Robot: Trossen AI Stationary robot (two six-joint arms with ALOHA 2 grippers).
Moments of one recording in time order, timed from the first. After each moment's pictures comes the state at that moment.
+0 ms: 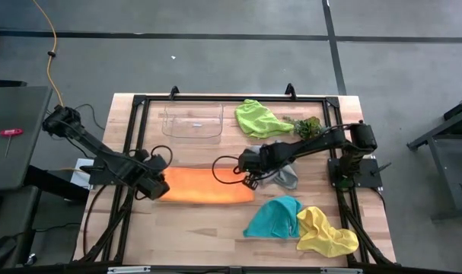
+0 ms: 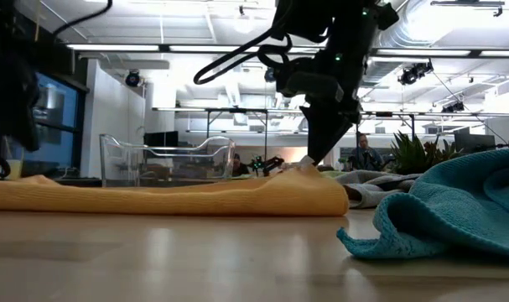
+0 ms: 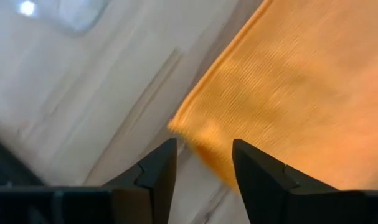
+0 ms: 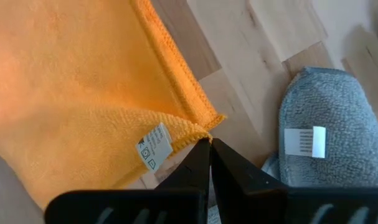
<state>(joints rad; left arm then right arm) -0.47 1.05 0.58 -1.04 -0.46 -1.17 0.08 1.82 1.25 -0.69 0.18 0.54</state>
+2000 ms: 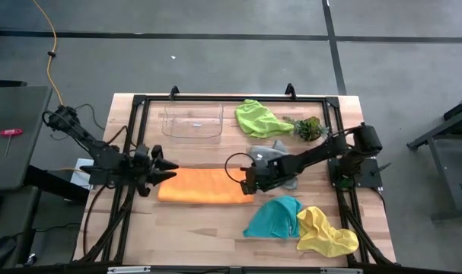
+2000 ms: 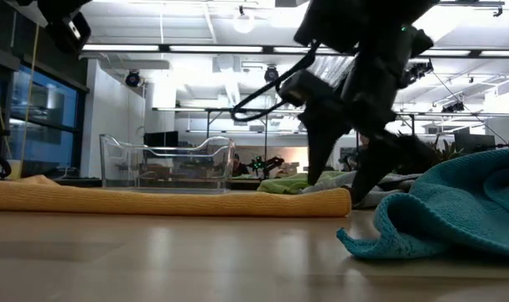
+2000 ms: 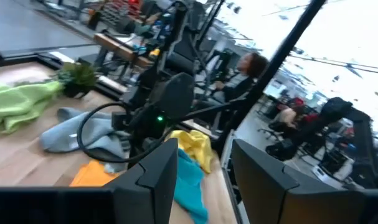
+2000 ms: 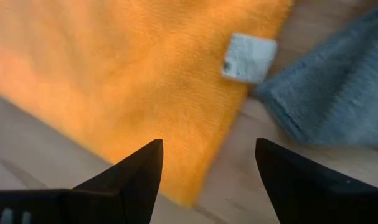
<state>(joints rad) -0.52 0.48 0.30 0.21 -0.61 -0.49 0.17 1.79 1.01 -0.34 -0.04 1.43</state>
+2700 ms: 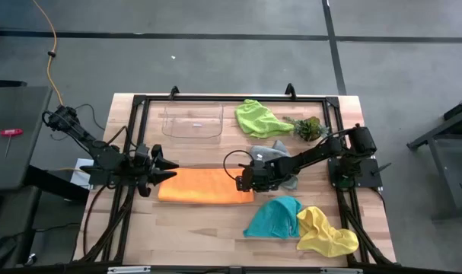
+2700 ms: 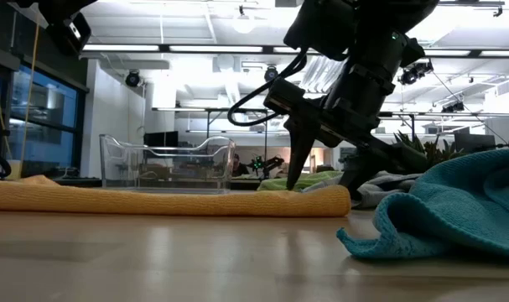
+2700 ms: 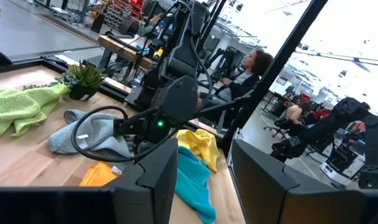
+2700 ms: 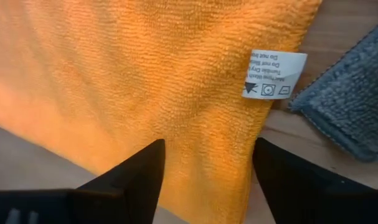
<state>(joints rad) -0.52 0.48 0.30 0.20 -0.61 -0.47 0.18 1.89 1.03 -0.24 -0.01 1.62</state>
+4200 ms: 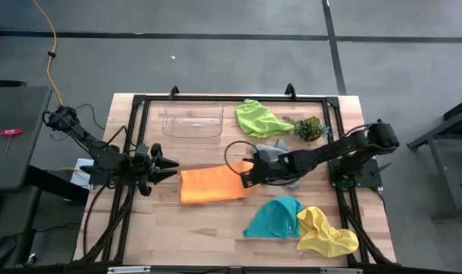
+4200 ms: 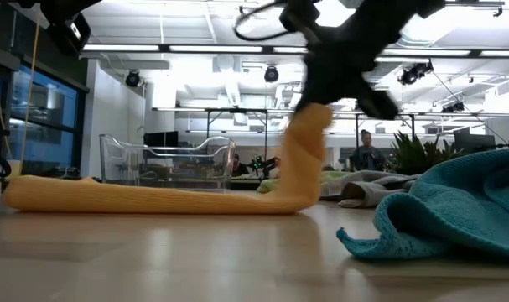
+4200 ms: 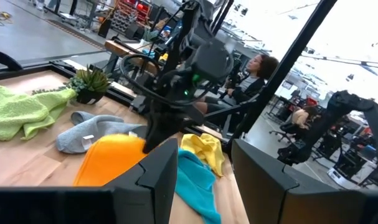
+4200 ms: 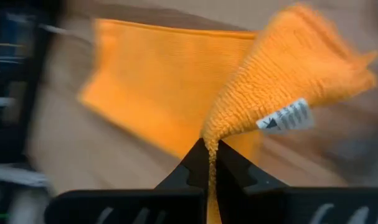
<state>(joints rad) -0.52 0.48 0.30 0.21 -0.64 -0.46 0.21 1.62 1.02 -0.24 0.20 1.32</state>
